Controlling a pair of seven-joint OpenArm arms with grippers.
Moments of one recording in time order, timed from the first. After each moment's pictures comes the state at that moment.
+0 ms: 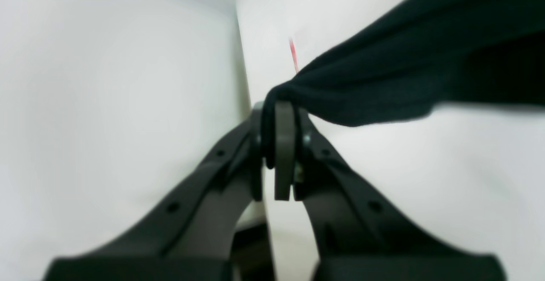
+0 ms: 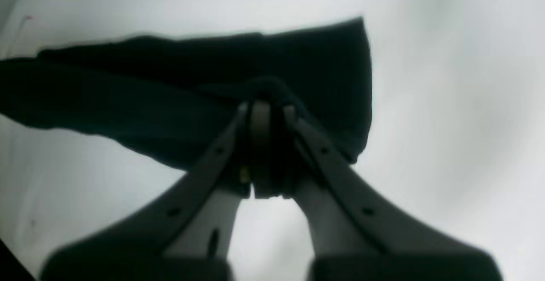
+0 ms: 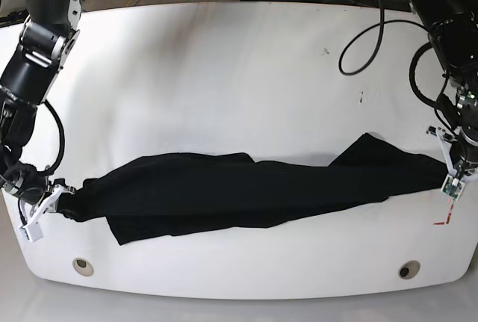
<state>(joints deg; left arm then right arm) -8.4 -22.7 -22.5 115.0 6.3 -43.4 63.5 31.0 30.1 21.9 67.5 49.9 36.4 -73.7</state>
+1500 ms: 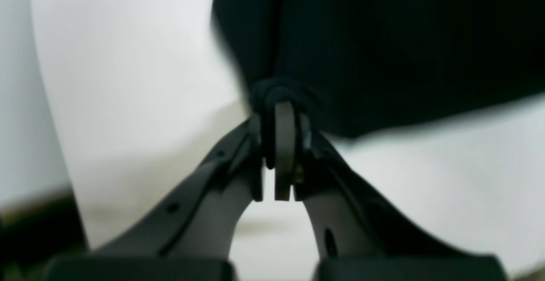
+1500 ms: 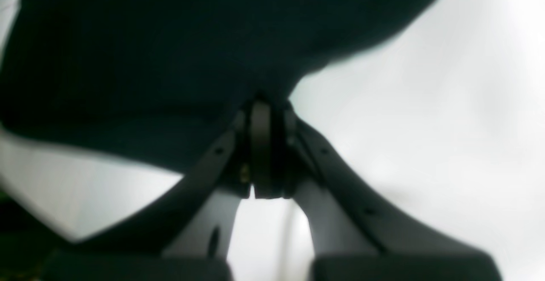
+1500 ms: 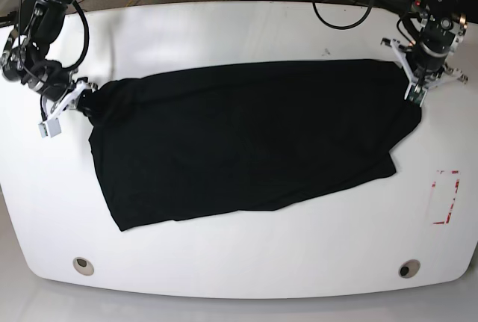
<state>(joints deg) 15.7 -7.3 -29.8 114.4 6.5 -43.4 47.3 -1.0 21.5 34.5 85.8 51.7 36.1 -73.0</state>
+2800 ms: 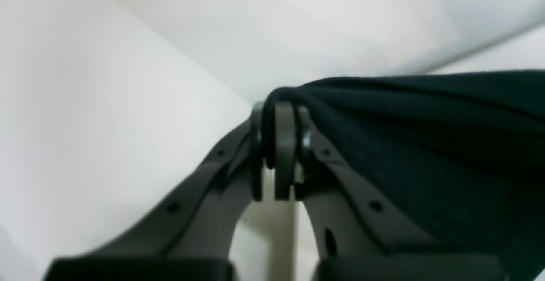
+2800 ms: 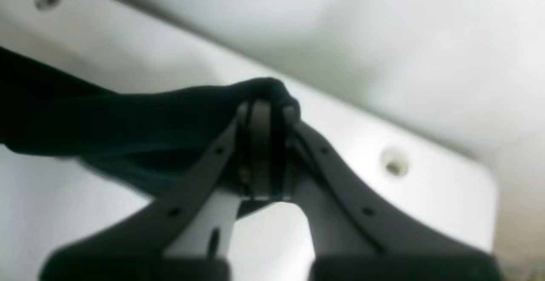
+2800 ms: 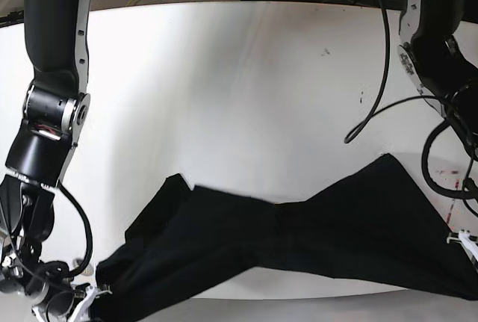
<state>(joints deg) -40.8 -22.2 -19.1 108.7 8.5 -40.8 56.0 60.4 21.1 6.1 64.8 28.7 36.8 -65.9</state>
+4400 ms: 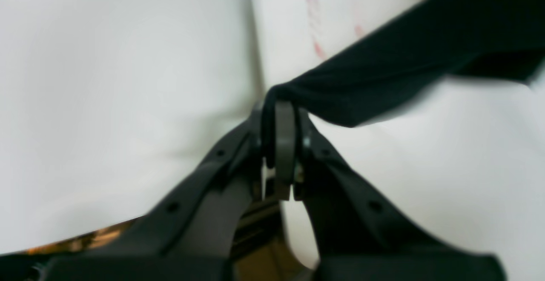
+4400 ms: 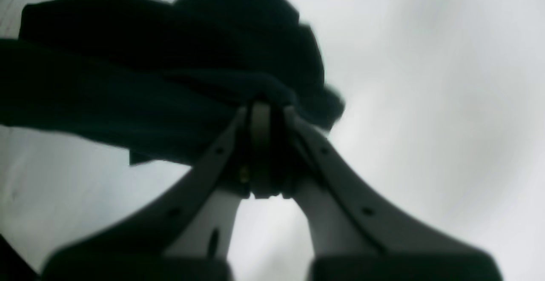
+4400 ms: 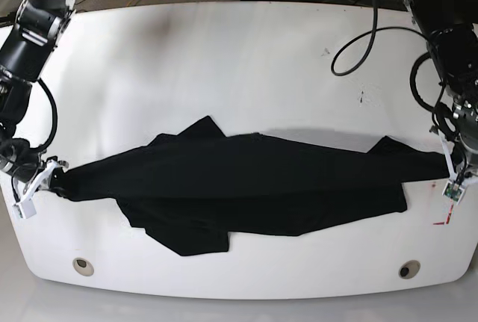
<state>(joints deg) -12.5 -23.0 -18.9 115.3 6.8 -43.0 78.2 23.0 33.0 24.1 72.0 53.5 38.6 -73.6</state>
